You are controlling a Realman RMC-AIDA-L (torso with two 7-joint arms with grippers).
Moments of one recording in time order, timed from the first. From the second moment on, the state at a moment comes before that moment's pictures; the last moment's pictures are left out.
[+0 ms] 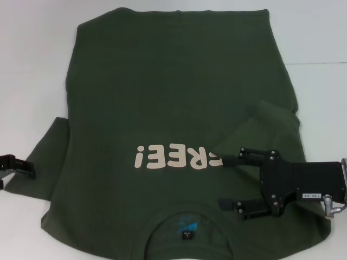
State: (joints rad) left arm -0.62 -2.04 0.71 0.99 2.86 1.41 -2.83; right arm 0.49 2.09 -0.79 -0.66 -1.96 -1.69 1.15
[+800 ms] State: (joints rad) left arm -0.63 -2.05 0.72 0.98 2.86 1.41 -2.84; right arm 0.49 2.09 -0.79 -0.66 -1.96 -1.69 1.15
